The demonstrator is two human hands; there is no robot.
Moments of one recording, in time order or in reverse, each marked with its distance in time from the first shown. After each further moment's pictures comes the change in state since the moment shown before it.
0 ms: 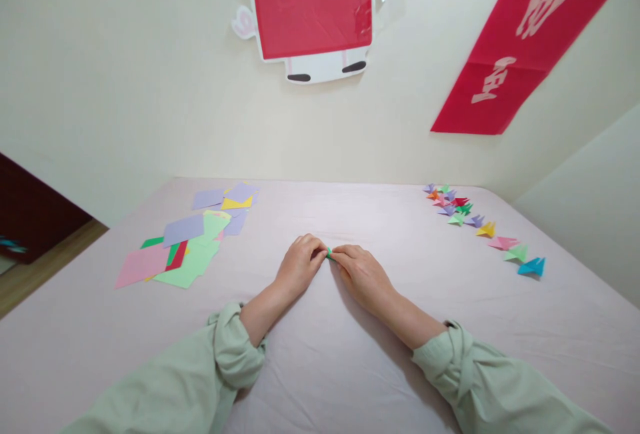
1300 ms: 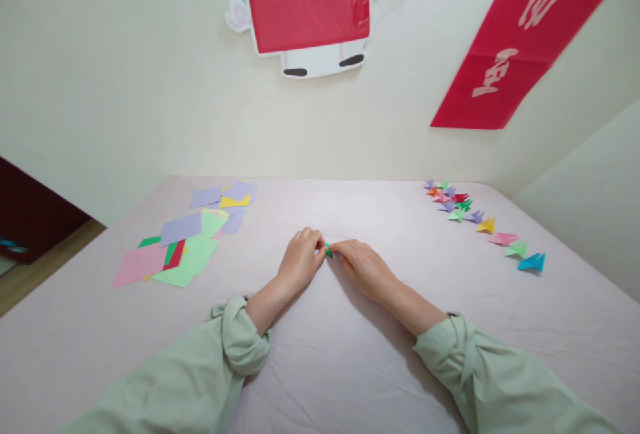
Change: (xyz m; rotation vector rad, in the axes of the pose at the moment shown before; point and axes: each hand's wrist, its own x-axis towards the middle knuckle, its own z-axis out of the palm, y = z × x) left_hand 0.010 0.002 0.006 0.137 -0.014 -0.043; right_hand 0.009 0.016 -0.003 0.164 -0.005 -0.057
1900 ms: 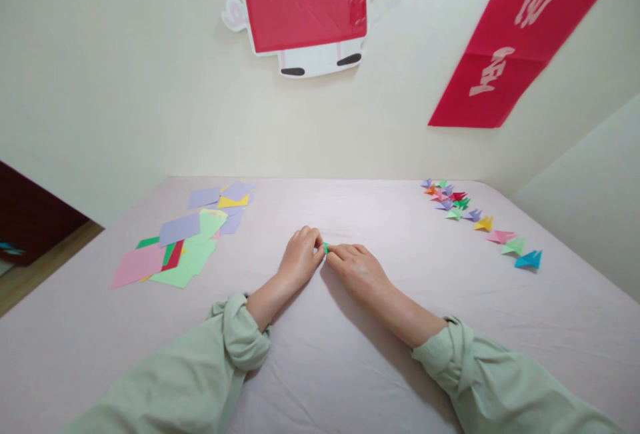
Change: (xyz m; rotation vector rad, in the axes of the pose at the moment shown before) left_hand 0.002 -0.002 0.001 0.011 0.023 -0.008; right_hand -0.005 -0.022 0.001 -0.399 -0.104 -0.077
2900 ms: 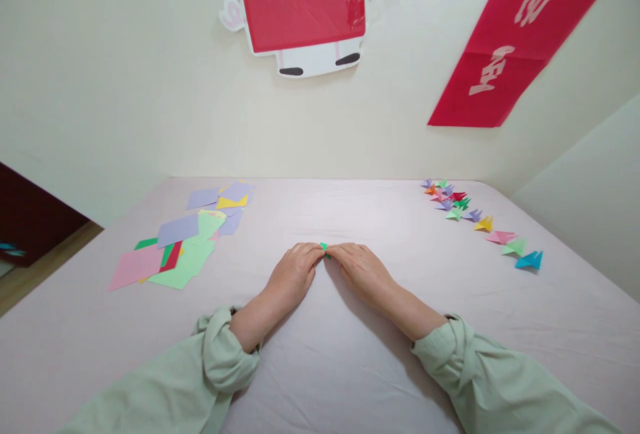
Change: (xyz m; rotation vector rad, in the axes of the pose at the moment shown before) left_hand -0.032 0.004 -0.017 0.012 -0.130 0.201; right_hand -0.002 0.010 -0.002 0.246 -0.003 0.110
